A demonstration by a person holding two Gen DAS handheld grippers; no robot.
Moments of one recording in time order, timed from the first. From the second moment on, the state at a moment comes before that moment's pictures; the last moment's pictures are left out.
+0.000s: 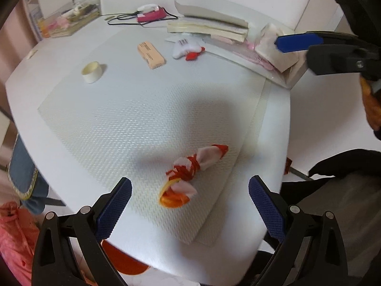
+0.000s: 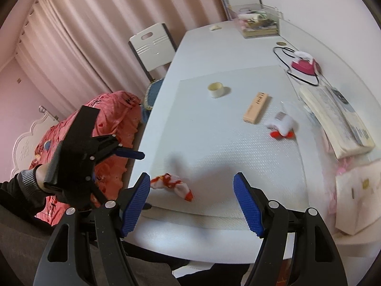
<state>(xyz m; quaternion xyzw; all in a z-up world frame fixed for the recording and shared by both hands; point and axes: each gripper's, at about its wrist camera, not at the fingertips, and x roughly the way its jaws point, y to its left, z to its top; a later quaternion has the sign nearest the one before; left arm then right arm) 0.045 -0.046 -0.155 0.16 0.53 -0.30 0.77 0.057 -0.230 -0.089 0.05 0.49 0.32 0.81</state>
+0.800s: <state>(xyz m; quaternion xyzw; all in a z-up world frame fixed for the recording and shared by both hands) 0.106 -0.046 -0.178 0.17 0.55 -0.31 0.76 0.152 -0.247 -0.128 0.06 0.51 0.26 0.82</state>
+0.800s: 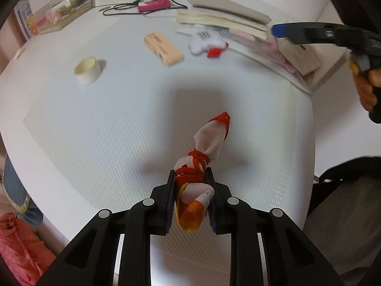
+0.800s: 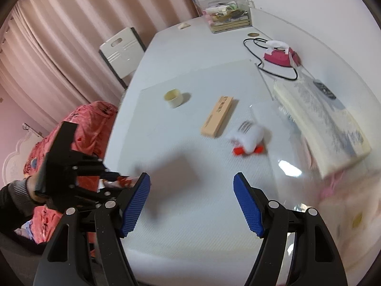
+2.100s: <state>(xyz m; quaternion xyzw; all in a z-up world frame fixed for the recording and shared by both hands) 0.176 -0.038 -0.171 0.14 0.53 -0.32 0.77 0.213 -0.231 -0.173 -0.05 0.53 0.27 0.80</state>
